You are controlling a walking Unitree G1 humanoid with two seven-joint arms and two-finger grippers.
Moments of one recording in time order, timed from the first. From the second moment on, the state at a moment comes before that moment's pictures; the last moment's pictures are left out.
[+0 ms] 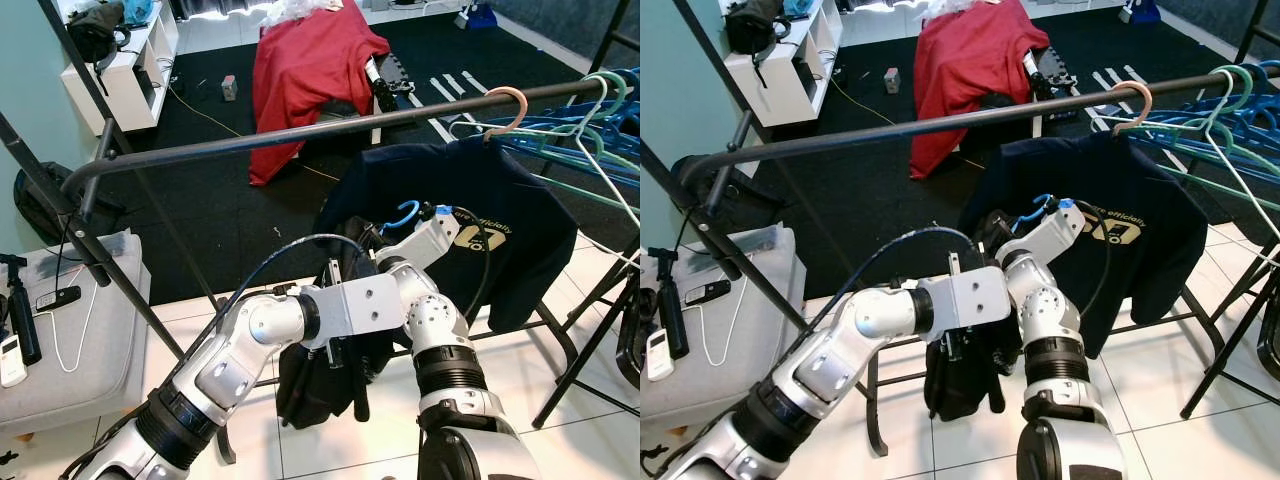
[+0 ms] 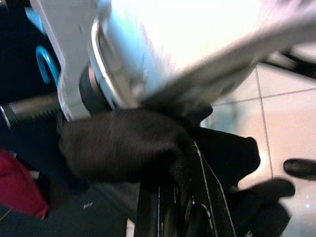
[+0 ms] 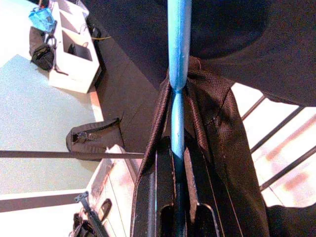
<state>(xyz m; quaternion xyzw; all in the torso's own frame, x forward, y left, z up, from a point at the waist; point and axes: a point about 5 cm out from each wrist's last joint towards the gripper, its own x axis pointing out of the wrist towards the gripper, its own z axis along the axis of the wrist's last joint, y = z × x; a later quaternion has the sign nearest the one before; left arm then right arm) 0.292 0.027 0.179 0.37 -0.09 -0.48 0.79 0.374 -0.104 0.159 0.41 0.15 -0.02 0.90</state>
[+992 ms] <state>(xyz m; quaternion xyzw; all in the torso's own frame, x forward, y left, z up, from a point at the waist) 0.300 0.041 0.160 0.25 -0.01 -0.44 0.86 0.361 -0.091 0.152 0.32 0.17 0.07 0.93</state>
